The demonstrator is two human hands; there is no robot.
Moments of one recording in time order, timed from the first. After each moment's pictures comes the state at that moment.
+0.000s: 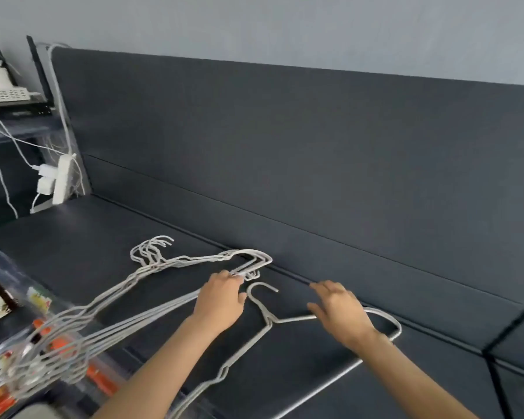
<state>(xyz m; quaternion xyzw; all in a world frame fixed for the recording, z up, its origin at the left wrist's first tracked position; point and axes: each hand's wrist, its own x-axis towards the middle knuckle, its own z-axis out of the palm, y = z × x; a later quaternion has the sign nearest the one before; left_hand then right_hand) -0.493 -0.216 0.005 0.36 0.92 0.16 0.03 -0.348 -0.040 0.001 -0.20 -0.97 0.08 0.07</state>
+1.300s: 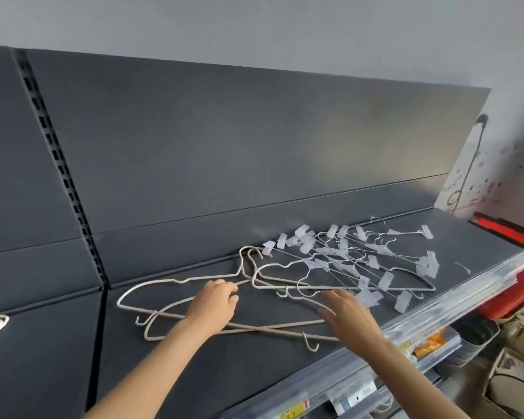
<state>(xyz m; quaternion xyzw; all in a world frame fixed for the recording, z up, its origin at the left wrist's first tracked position) 0.033 0.075 -0.015 0.71 0.67 0.16 0.16 0.289 0.054 -0.002 -0.65 -0.75 0.10 0.11</state>
